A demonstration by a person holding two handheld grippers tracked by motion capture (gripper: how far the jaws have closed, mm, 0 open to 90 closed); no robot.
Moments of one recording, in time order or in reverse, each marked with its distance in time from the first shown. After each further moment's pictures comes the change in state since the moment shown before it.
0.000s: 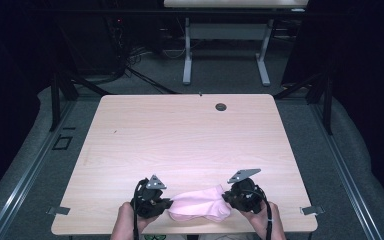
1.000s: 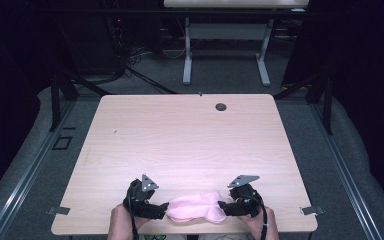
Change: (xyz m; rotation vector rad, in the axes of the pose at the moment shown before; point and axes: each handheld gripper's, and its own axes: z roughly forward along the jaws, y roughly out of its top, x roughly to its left) left arm 0.015 -0.015 -0.010 -0.067 0.234 -0.030; right arm -0.008 -0.021 0.026 -0.054 -0.035 0.036
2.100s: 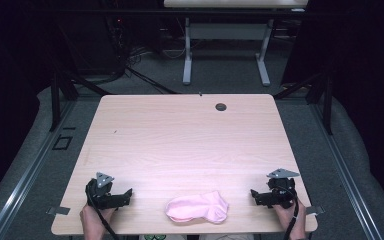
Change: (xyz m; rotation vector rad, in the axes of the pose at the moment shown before) left arm 0.106 -0.073 0.023 -0.130 0.210 -0.242; right arm -0.103 -0.055 -0.008 -0.099 -0.222 0.155
